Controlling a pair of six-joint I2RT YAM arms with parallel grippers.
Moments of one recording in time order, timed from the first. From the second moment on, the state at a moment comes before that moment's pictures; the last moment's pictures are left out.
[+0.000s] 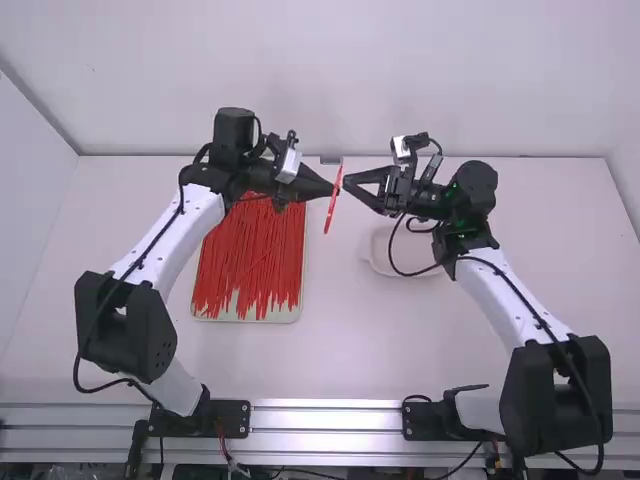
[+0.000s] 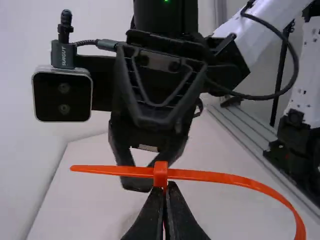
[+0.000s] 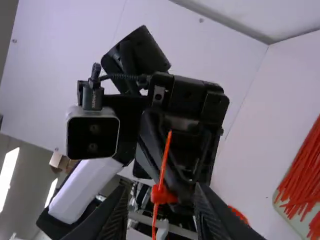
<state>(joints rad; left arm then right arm) -0.21 1.70 1.47 -0.31 1.51 0.78 0.19 1.44 0.94 0.69 -1.19 1.33</state>
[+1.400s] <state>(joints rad) -0.26 1.70 1.47 -0.34 1.51 0.78 0.19 1.44 0.94 0.70 -1.20 1.39</state>
